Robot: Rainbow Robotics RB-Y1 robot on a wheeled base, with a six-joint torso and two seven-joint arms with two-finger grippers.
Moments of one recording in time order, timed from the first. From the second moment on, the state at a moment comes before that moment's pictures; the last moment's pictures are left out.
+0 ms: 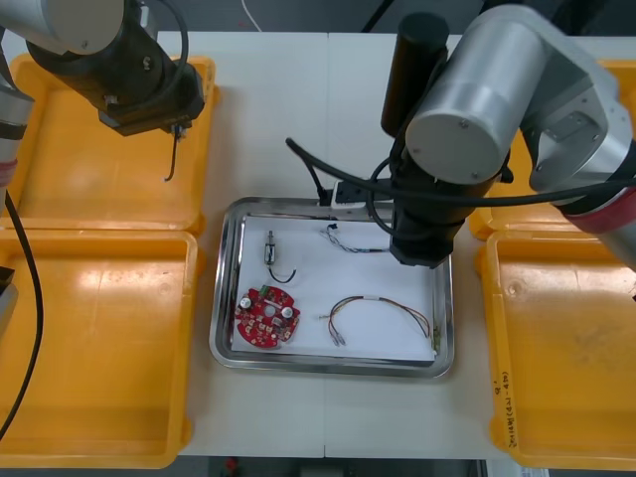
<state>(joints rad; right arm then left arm) -0.95 -0.60 0.61 -1.85 -0.91 1.92 1.92 -0.90 0.56 -0.15 -1.65 0.62 1.78 -0.86</state>
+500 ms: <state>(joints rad) -0.84 -0.69 0.22 -2.01 -0.96 1.92 1.77 -0.90 0.56 -0.24 -1.74 0.62 1.79 -0.85</state>
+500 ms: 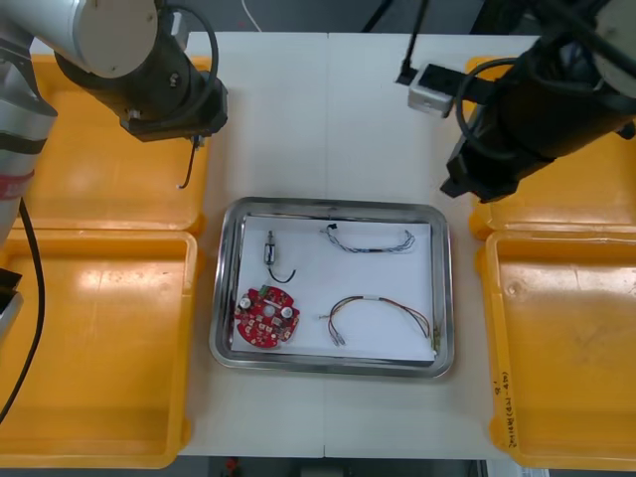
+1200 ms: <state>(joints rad) -0.44 -0.82 -0.28 -2.16 -0.95 1.92 1.42 -0.78 0.45 -0.42 -1.86 0.49 1.68 -0.58</state>
